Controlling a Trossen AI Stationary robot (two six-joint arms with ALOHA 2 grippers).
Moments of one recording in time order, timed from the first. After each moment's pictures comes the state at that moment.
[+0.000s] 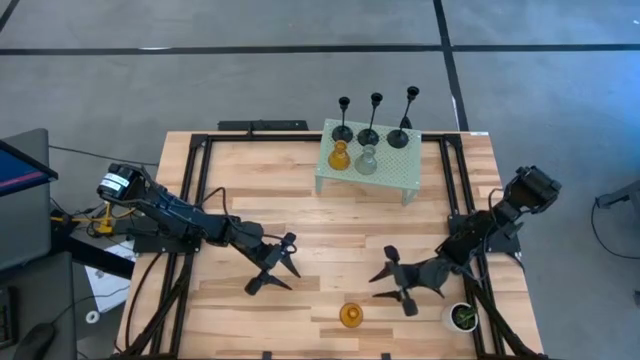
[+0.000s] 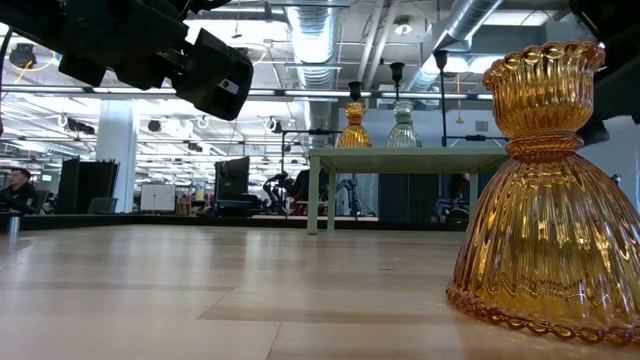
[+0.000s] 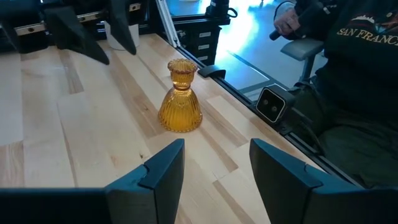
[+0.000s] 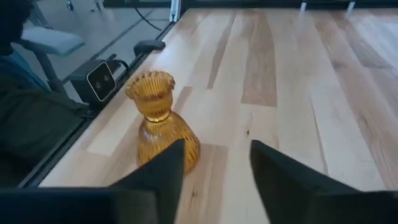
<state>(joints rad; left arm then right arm) -0.32 1.28 0.49 0.64 0.31 0.07 0.70 1.49 0.36 0.72 0.39 0.26</state>
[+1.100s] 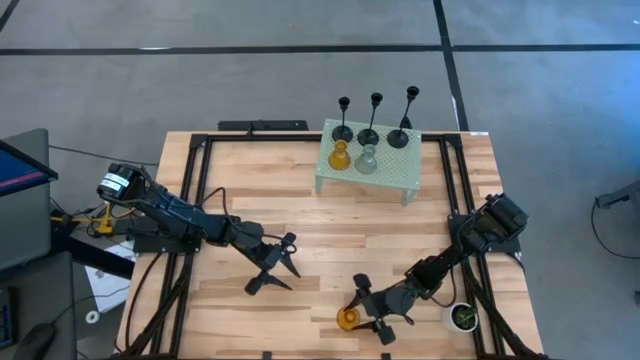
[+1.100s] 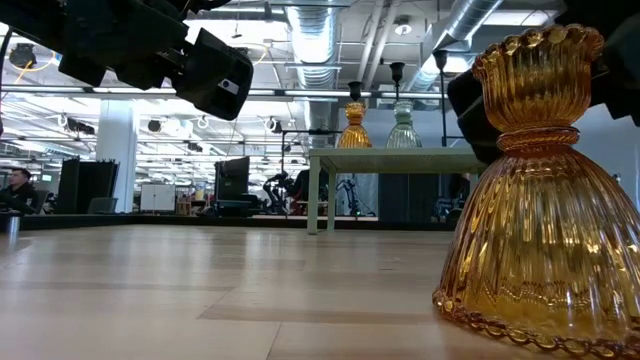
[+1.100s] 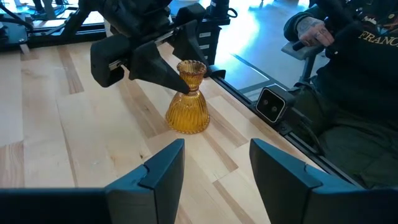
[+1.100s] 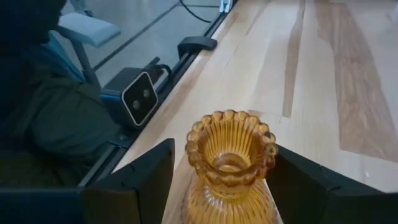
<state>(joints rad) -0.32 1.28 0.49 0.64 0.31 0.07 0.68 1.87 0.73 0.71 0.22 0.22</state>
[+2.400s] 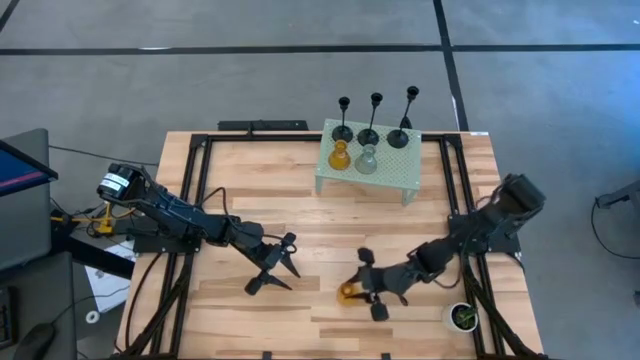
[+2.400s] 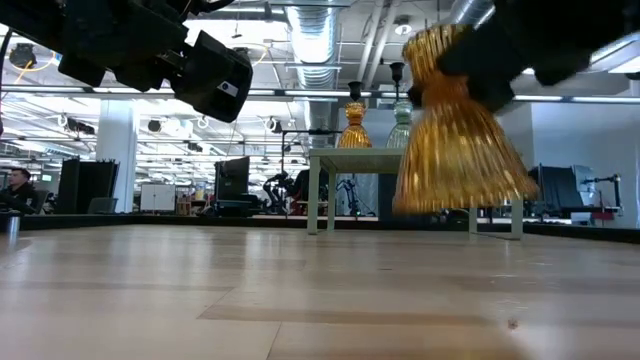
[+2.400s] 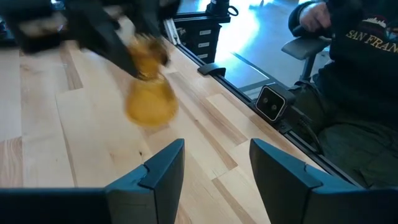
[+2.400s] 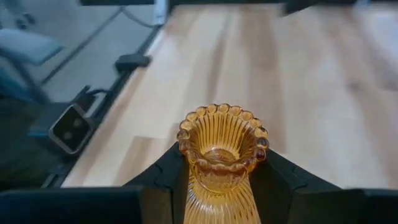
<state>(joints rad) -0.32 1.28 0.49 0.63 0.31 0.06 0.57 1.67 0.73 0.44 0.29 0.26</state>
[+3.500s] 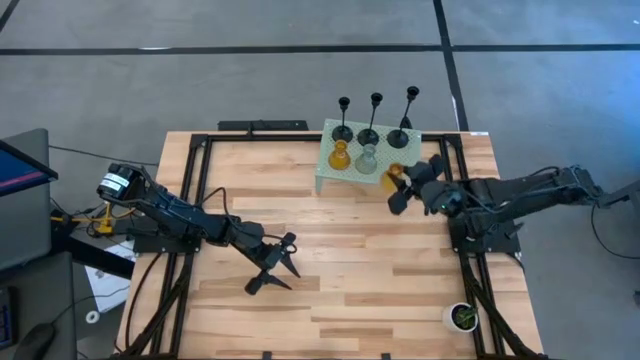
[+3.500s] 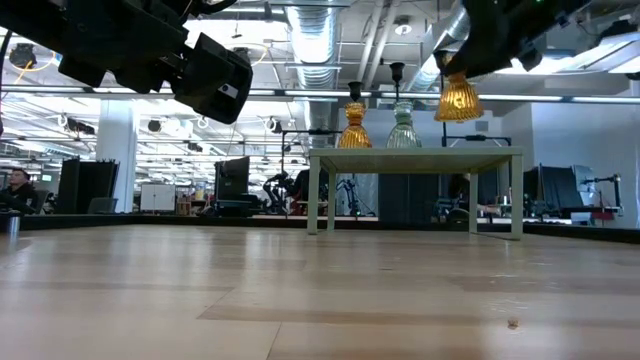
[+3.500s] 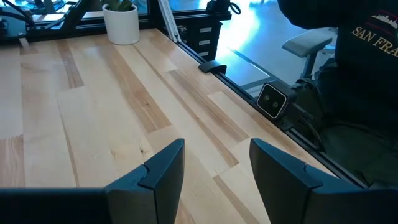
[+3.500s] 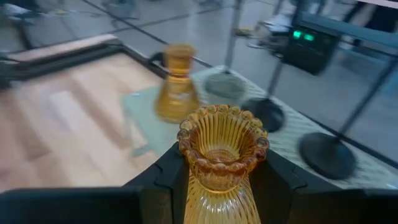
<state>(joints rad) -0.32 1.28 0.49 0.62 0.31 0.07 0.15 0.91 0.73 -0.39 0.89 0.39</state>
